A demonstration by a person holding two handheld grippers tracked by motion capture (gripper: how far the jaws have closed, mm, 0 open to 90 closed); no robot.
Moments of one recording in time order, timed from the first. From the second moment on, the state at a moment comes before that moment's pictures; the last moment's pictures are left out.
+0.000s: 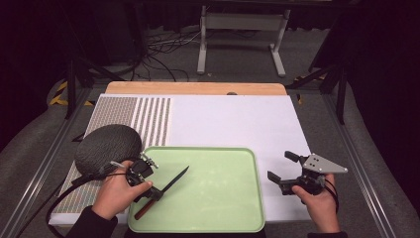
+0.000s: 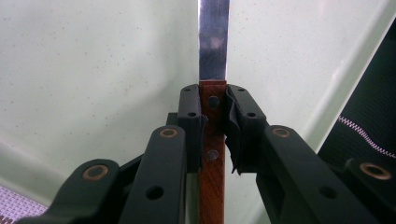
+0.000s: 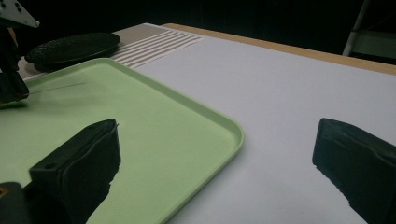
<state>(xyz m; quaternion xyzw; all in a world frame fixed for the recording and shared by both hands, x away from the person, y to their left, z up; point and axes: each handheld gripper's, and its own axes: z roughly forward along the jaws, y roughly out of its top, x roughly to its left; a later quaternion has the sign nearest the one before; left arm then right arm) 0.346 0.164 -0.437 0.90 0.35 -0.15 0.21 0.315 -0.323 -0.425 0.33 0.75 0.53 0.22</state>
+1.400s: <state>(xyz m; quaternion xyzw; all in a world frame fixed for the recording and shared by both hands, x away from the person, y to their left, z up) 0.338 0.167 -0.427 0.91 0.31 -0.10 0.26 0.314 -0.323 -0.425 0.33 0.75 0.54 0.21</state>
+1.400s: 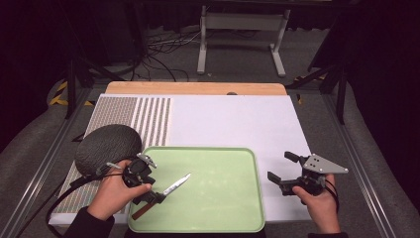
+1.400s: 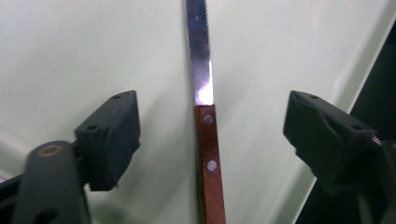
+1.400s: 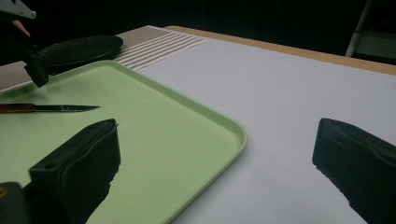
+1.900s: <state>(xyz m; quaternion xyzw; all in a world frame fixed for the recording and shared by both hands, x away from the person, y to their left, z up) 0.332 0.160 -0.431 0.94 0.18 -0.08 0.30 0.315 -0.321 -0.426 0.32 0.75 0.54 0.21</state>
